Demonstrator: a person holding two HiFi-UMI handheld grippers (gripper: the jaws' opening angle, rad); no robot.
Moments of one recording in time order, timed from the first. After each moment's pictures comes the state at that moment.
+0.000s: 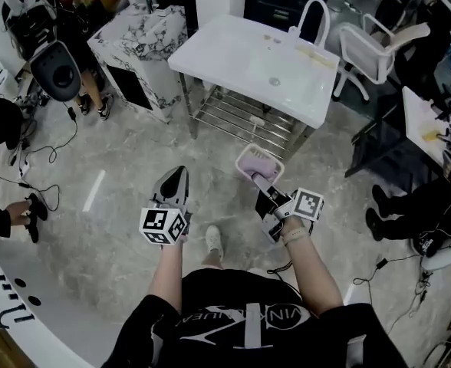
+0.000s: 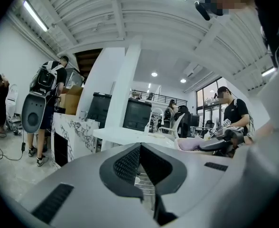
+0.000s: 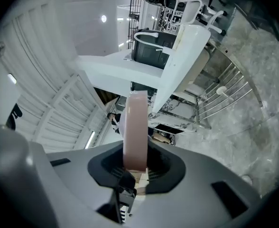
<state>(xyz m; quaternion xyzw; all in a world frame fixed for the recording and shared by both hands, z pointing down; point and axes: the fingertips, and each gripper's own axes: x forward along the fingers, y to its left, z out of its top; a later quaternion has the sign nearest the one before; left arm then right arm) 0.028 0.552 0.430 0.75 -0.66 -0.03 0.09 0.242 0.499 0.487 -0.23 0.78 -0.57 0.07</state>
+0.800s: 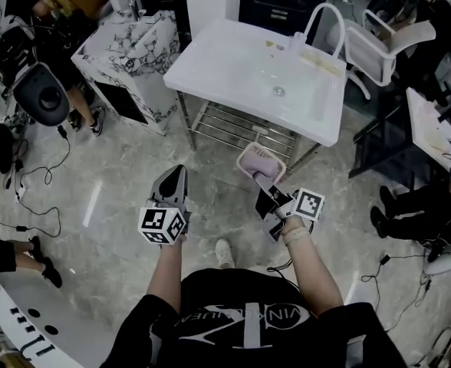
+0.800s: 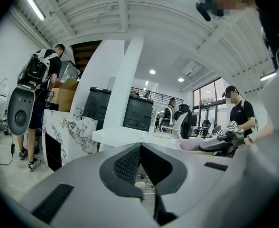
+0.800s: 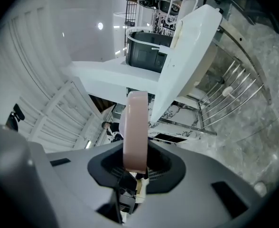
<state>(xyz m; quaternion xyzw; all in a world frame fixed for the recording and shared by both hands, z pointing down) -0.058 0.436 0.435 0.77 -0.63 -0.03 0.10 0.163 0.399 0.492 -0.25 0.77 -0.58 0.11</state>
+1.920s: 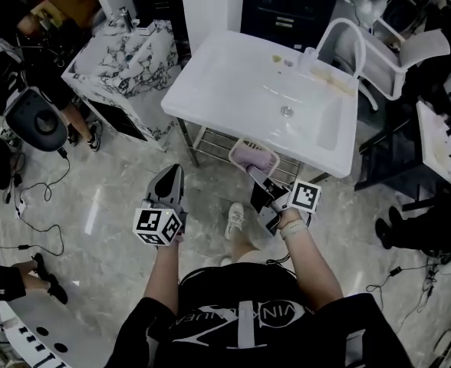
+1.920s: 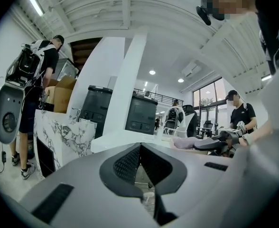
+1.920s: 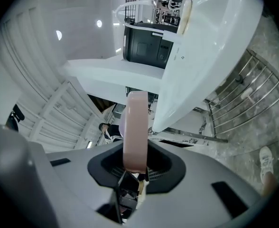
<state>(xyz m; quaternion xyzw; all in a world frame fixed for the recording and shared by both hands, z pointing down) -0.114 0.308 0.434 0.77 -0.63 -0.03 0.10 0.089 0.260 0.490 -0.23 0.77 -0.58 0.11</state>
